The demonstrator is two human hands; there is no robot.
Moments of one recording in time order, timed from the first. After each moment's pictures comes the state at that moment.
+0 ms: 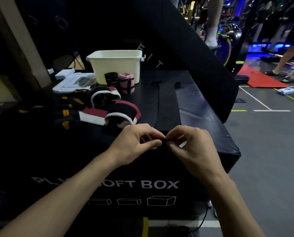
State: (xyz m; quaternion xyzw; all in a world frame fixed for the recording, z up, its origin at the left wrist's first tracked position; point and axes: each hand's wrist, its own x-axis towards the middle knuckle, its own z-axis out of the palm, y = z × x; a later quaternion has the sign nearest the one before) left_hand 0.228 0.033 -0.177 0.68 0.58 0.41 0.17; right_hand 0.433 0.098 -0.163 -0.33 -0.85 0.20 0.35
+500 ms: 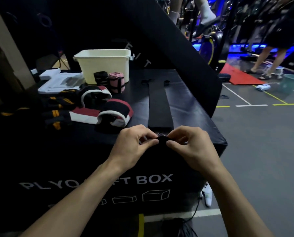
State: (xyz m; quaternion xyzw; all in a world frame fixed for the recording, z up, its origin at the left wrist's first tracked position) left_hand 0.250 0.025 -0.190 0.66 0.59 0.46 0.07; right_hand 0.449 0.091 -0.170 -0.40 -0.80 0.29 0.34
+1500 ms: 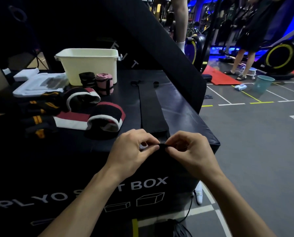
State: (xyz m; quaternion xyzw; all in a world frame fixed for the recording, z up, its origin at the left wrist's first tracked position) left_hand 0.248 0.027 -0.190 0.70 0.57 0.43 0.08; right_hand 0.448 0.080 -0.173 -0.40 -0.79 0.28 0.38
